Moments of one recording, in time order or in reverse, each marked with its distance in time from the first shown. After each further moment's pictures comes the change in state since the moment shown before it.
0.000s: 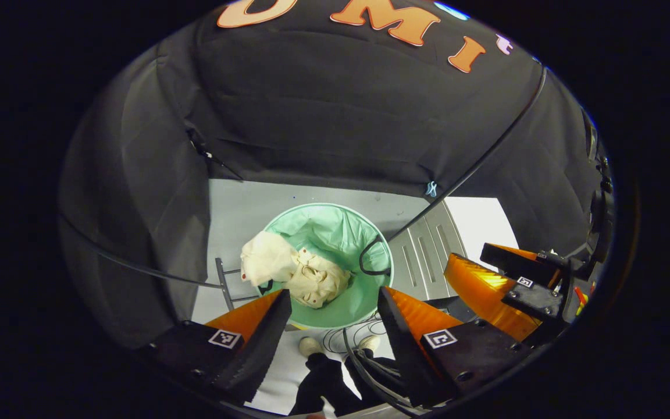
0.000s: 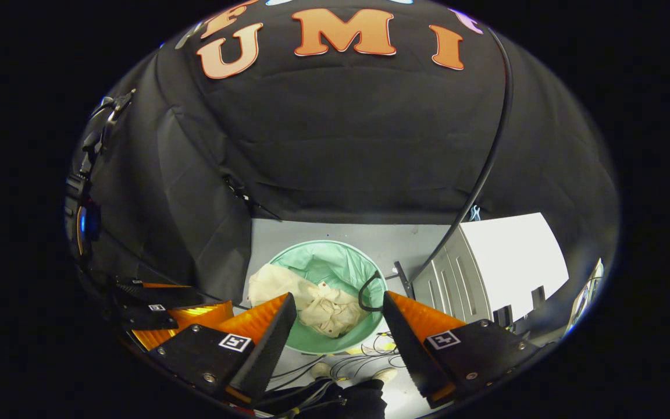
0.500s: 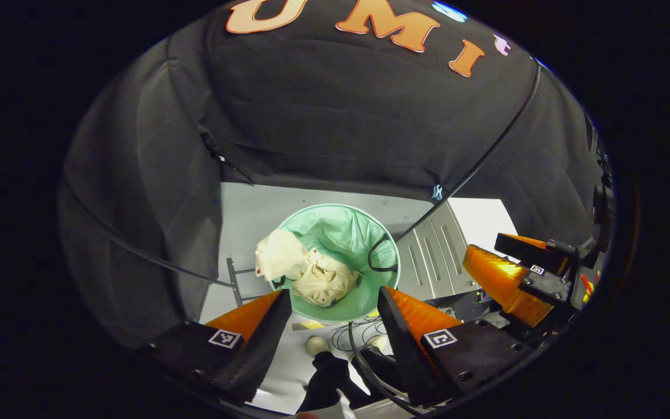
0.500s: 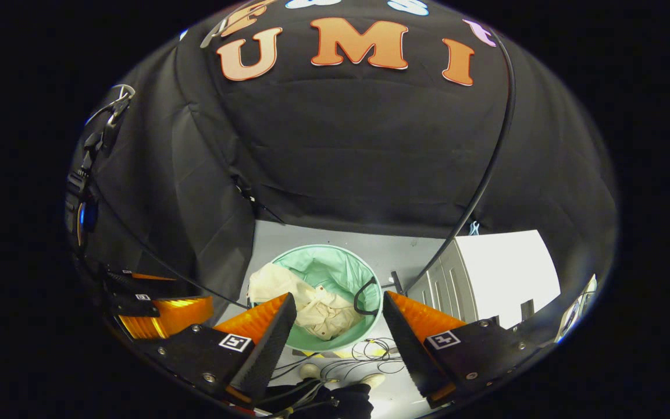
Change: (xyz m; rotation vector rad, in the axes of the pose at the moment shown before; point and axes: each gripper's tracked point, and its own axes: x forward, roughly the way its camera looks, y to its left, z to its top) left arm -0.044 0.019 -0.013 -0.013 -0.044 0.052; right arm -0.040 -0.001 0.008 -0.081 -0.059 0.010
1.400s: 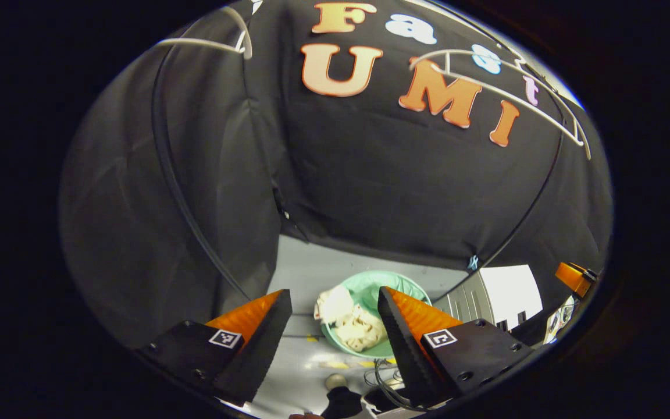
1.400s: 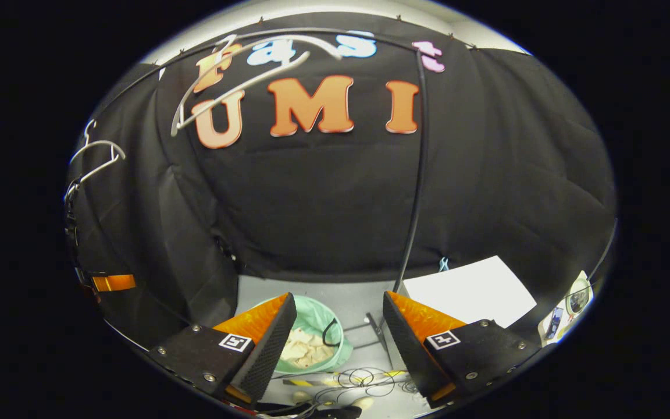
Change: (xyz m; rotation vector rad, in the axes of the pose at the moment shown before) left arm -0.145 0.097 0.083 -0.088 -0.412 0.214; right arm -0.139 -0.128 0.103 0.104 -0.324 -0.120
